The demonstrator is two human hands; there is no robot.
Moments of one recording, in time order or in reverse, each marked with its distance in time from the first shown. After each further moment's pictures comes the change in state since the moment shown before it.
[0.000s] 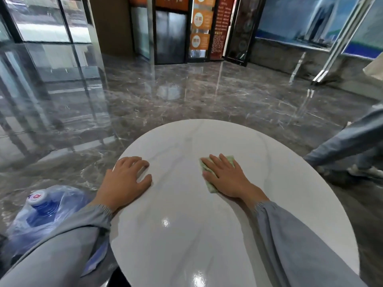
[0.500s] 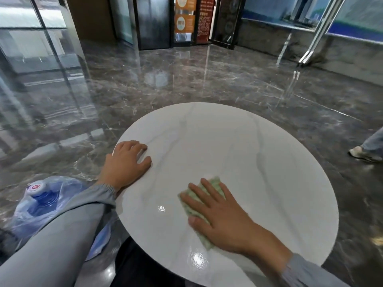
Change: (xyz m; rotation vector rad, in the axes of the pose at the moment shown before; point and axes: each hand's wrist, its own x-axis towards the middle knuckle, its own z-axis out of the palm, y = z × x) left_hand 0.003 -0.006 0.004 -0.043 -0.008 0.027; right_hand -0.175 -0.101 0.024 -0.013 -0.070 -0.193
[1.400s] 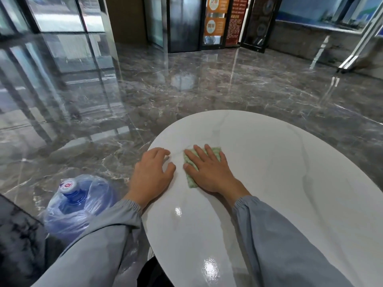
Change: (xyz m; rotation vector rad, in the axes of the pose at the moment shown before) left_hand -0.001 -0.002 0.003 -0.200 0.150 -0.071; right_hand 0.219 0.004 -0.018 0.081 0.052 0.156
